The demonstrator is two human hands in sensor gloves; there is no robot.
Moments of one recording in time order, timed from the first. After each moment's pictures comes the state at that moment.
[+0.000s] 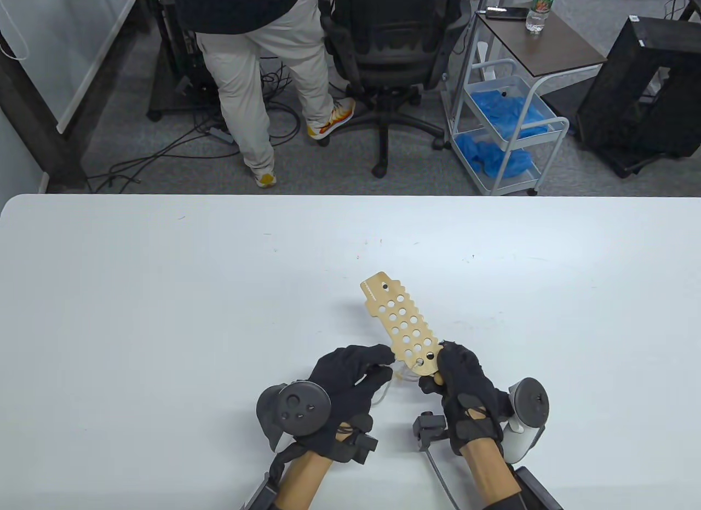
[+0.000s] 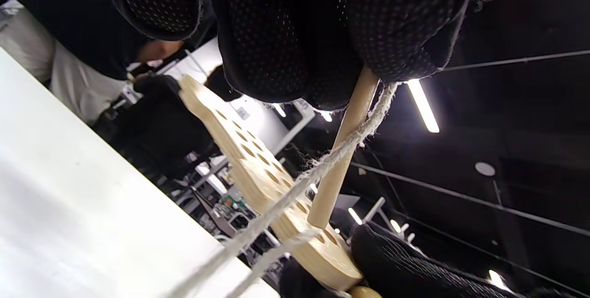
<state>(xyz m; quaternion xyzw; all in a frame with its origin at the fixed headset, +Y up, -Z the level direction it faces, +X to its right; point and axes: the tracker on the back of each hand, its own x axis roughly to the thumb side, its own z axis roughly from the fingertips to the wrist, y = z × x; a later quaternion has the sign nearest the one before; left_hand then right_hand) -0.085 -0.687 -0.231 0.16 -0.19 0.42 0.87 0.178 -0.770 -0.240 -0.13 -0.07 0.65 0.75</state>
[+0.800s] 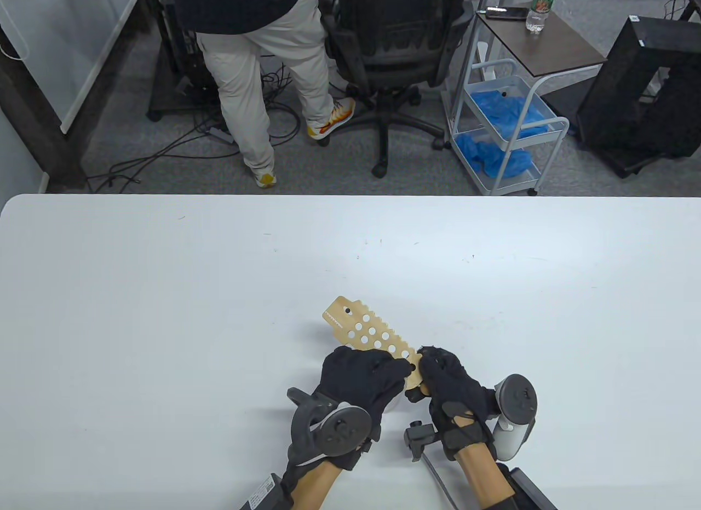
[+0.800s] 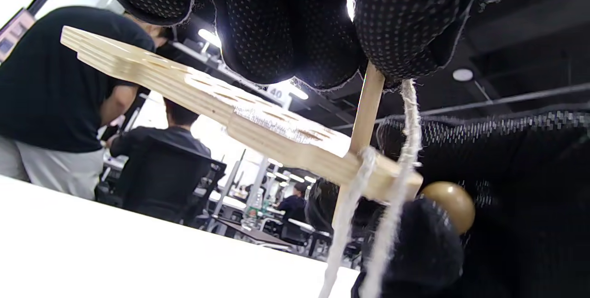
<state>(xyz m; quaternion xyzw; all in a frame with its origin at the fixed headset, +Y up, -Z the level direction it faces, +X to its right) -0.056 -0.679 -0.213 0.22 -0.23 0.19 0.93 0.160 -0.760 -0.239 -0.06 -0.06 0.67 0.73</state>
